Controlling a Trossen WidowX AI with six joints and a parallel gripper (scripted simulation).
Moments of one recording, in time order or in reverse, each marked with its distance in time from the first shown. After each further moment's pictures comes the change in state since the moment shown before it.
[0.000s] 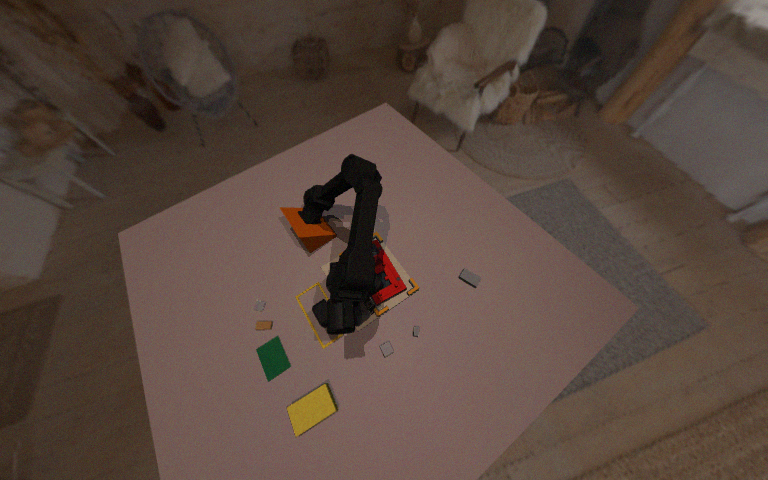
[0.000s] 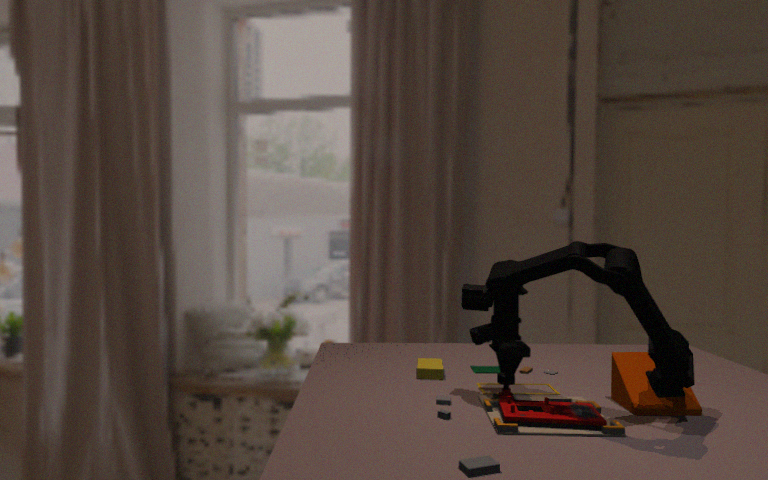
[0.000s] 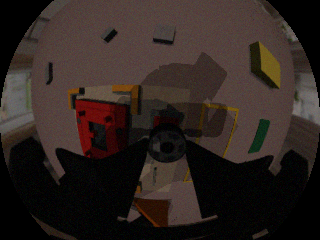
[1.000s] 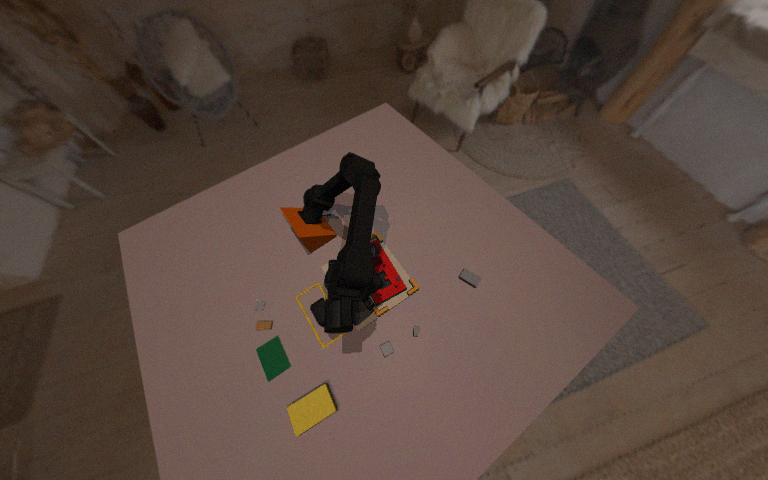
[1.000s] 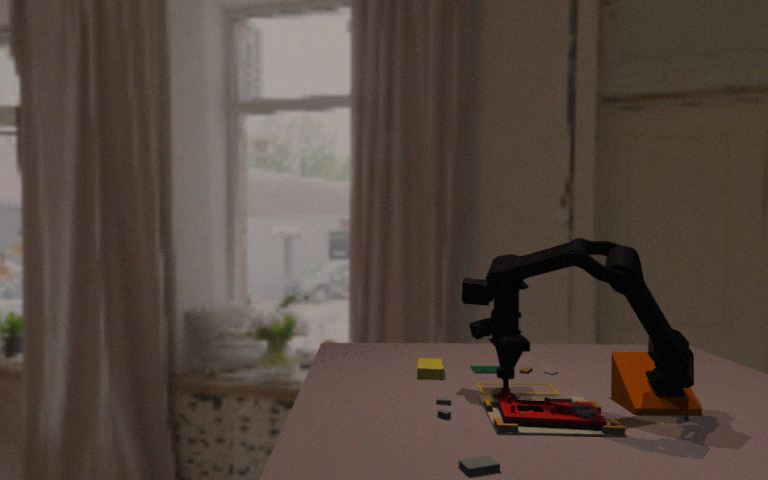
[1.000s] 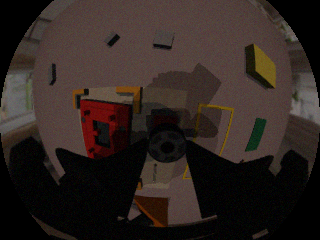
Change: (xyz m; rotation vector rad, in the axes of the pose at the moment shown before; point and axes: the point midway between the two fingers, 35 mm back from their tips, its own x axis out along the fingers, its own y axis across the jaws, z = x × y) arm -0.012 -0.001 0.000 0.003 -0.008 -0.002
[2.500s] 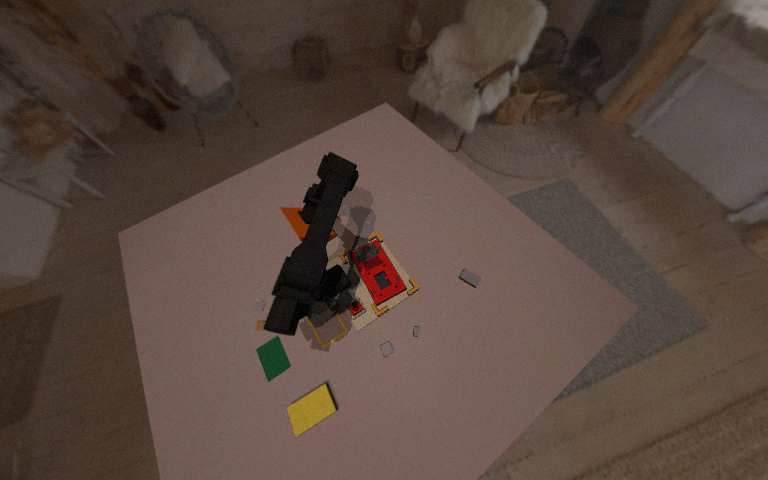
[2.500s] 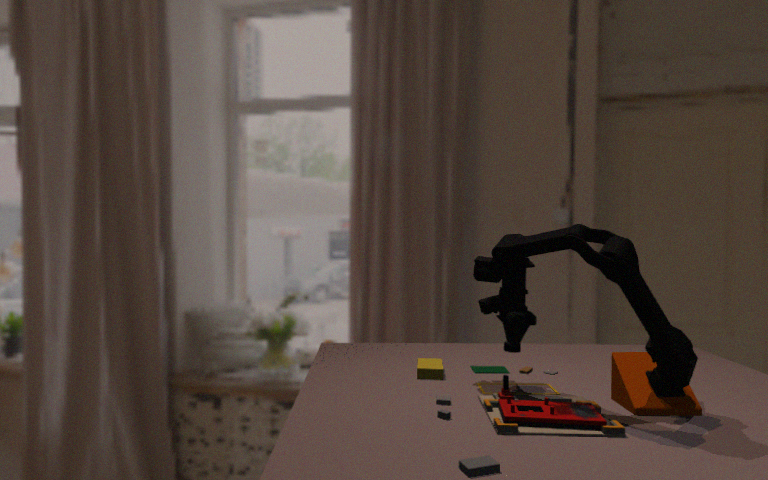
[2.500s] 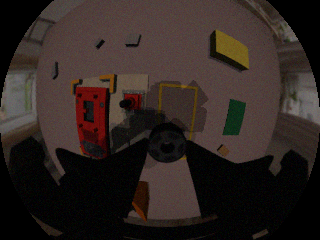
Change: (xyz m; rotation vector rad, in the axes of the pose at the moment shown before) arm -0.046 -0.070 -0.034 0.001 -0.010 -0.015
